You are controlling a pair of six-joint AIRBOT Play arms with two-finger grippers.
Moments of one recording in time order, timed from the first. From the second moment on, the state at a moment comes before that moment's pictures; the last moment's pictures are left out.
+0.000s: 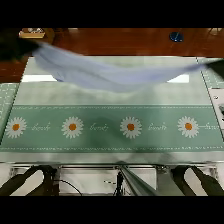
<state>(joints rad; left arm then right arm) 0.28 -1.06 1.41 0.47 -1.22 -1.11 -0.47 -0.84 1.18 -0.63 1.16 1.20</state>
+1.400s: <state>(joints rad) 0.27 -0.65 1.82 1.22 -1.77 -1.46 -0.35 -0.73 1.82 -1.33 1.83 1.50</state>
